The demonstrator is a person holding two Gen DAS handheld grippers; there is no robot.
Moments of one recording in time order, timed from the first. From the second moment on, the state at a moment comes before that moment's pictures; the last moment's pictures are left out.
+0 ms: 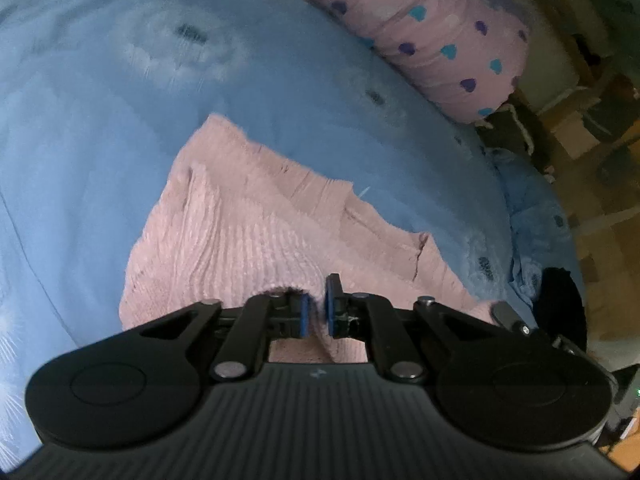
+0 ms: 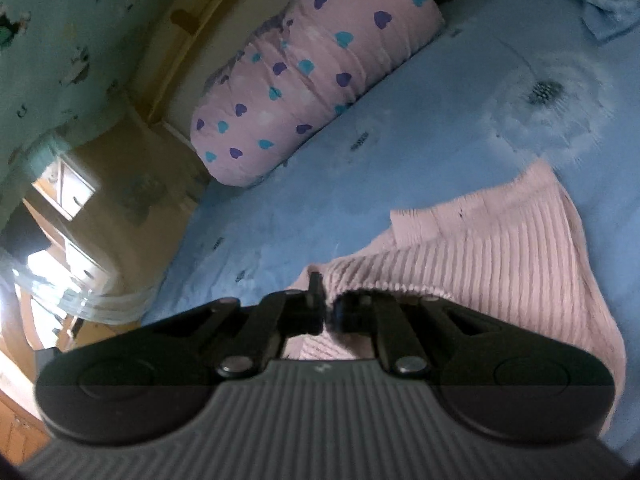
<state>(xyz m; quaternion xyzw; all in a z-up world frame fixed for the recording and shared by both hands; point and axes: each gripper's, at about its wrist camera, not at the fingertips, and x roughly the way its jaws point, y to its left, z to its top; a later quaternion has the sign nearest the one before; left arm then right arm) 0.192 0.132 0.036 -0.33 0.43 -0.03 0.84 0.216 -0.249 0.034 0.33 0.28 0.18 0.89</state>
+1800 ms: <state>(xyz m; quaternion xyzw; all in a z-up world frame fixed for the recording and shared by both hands) 0.205 0.122 0.065 0.05 0.44 -0.07 0.89 0.205 -0.216 0.043 -0.25 0.33 0.20 0.89</state>
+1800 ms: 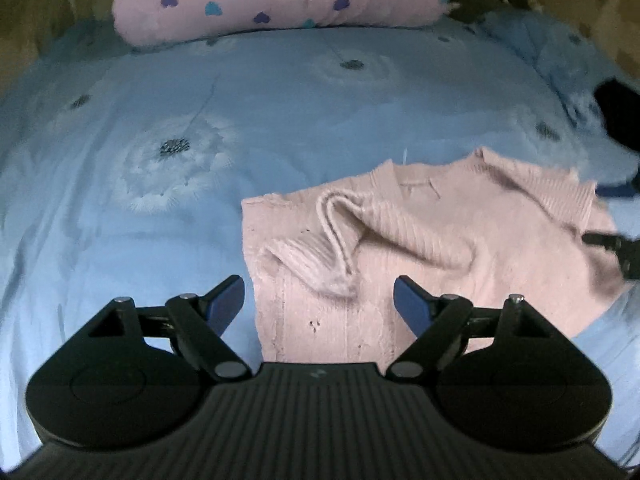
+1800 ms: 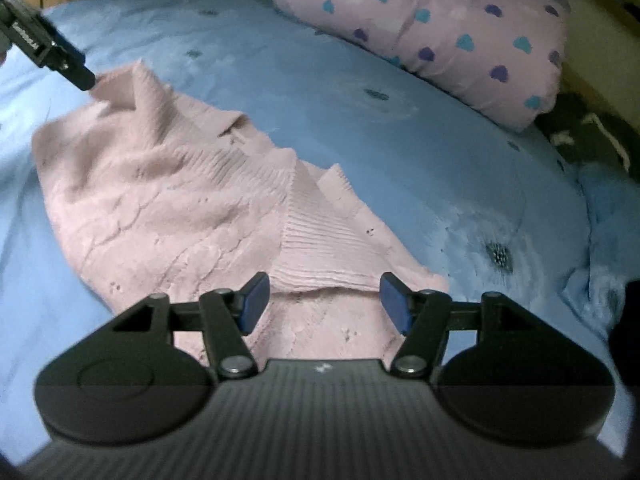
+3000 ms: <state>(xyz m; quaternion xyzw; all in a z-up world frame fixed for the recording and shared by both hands) 0.328 0.169 0.021 0.04 0.42 0.05 0.90 0.282 -0.300 0.031 0.04 0.32 0.05 0.95</state>
